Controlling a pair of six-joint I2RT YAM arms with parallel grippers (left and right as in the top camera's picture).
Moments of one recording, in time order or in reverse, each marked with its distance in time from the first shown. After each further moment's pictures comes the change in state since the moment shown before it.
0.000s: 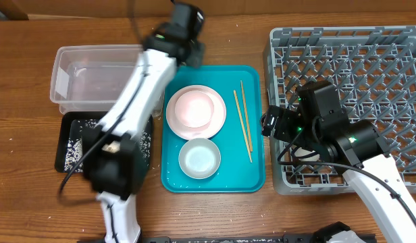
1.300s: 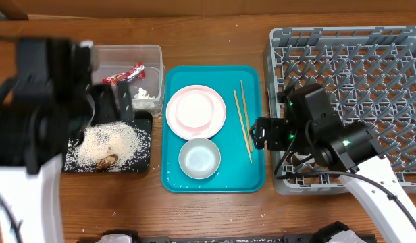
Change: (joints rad) left arm 0.279 -0.663 0.077 -0.790 0.128 -0.172; right arm 0.062 0.000 0.000 -0.007 -0.094 -0.187
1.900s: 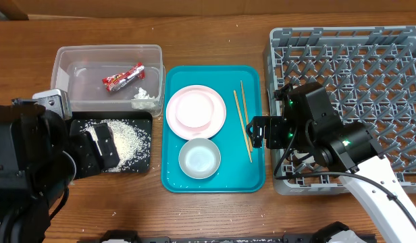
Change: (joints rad) left arm 0.000 -0.243 -0.056 -0.079 -0.094 -0.068; right arm 0.002 0.000 0.000 0.038 -0.009 -0.032
